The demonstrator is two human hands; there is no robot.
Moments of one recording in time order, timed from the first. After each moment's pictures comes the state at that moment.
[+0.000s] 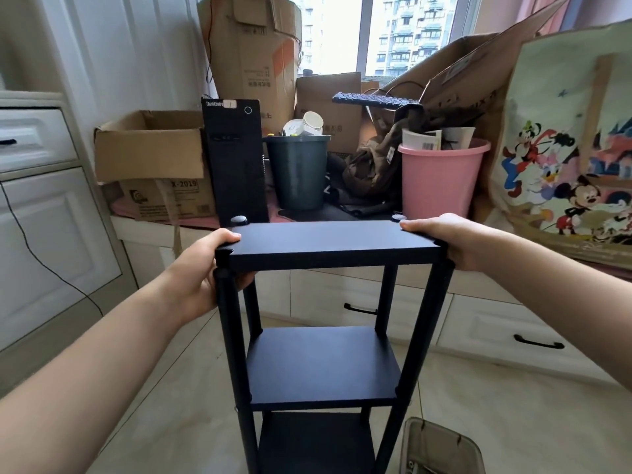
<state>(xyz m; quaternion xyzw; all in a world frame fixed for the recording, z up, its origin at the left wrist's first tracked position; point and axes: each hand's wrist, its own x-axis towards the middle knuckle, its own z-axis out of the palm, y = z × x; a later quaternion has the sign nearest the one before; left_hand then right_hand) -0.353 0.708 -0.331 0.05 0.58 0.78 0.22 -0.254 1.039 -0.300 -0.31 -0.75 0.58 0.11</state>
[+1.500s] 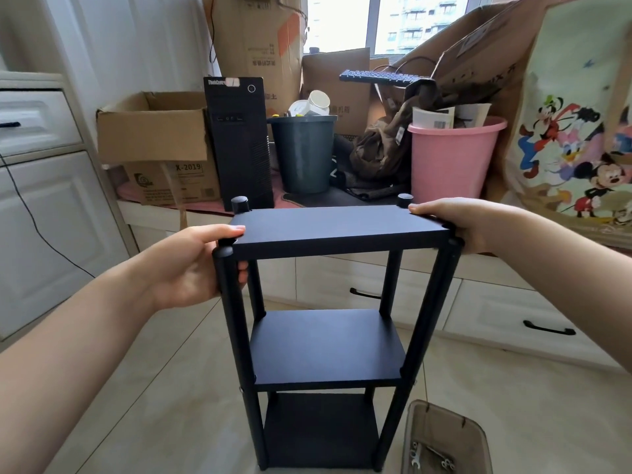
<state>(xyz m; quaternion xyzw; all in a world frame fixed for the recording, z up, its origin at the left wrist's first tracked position) -0.356 0.686 -0.336 0.11 0.61 0.71 0.35 -0.255 1.039 -0.302 -0.32 -0.73 0.60 0.02</state>
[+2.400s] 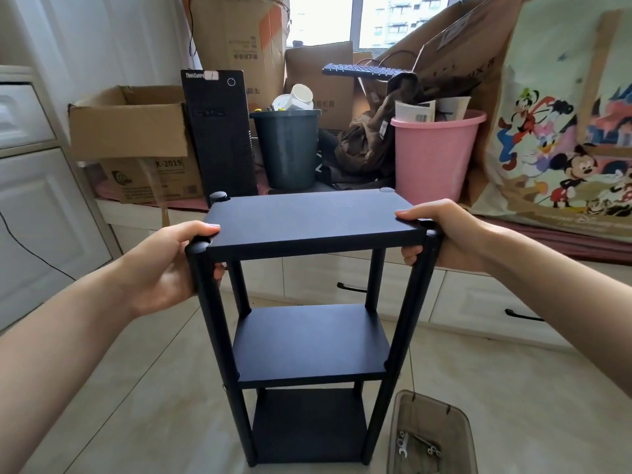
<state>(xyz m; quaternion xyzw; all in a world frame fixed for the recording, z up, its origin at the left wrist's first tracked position) -0.354 0.692 -0.345 0.10 0.61 0.73 0.29 -0.222 1.041 -0.324 -0.15 -0.66 0.73 -0.04</state>
